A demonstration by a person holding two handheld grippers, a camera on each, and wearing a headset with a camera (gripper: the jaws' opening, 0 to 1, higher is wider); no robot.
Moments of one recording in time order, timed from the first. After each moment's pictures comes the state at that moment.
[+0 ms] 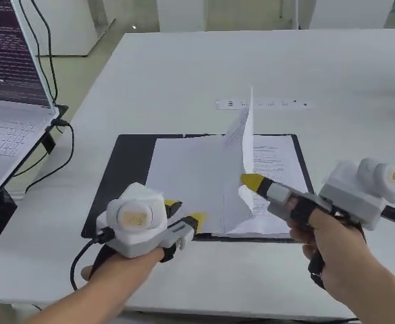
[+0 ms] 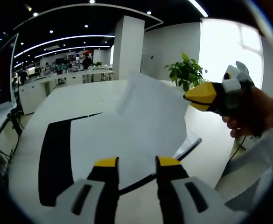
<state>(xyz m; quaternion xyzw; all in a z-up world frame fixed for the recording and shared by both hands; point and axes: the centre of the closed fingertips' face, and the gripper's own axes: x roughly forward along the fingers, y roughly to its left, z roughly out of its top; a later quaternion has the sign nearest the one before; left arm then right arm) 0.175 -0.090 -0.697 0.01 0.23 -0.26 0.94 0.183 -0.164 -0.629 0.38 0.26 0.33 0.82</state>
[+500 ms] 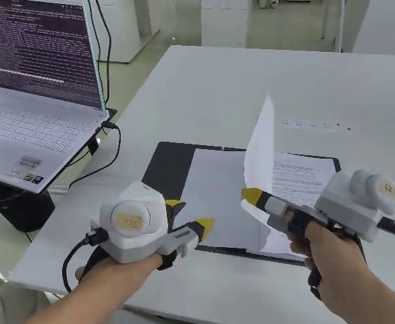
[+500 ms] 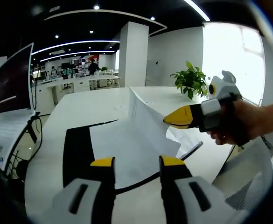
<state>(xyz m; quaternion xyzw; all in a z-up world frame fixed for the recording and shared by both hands) 0.156 -0.036 -0.655 0.00 0.21 -0.23 0.95 0.189 -0.104 -0.639 0.34 0.29 0.36 0.82</state>
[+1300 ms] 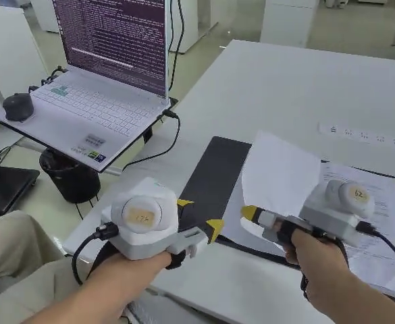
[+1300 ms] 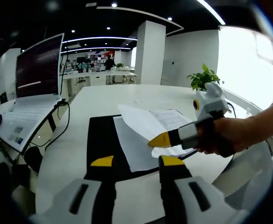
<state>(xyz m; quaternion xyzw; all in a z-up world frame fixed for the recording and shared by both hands) 0.135 0.033 -0.666 -0.02 0.23 -0.16 0.96 0.195 -0.016 -0.721 0.26 0.39 0.38 0.80</state>
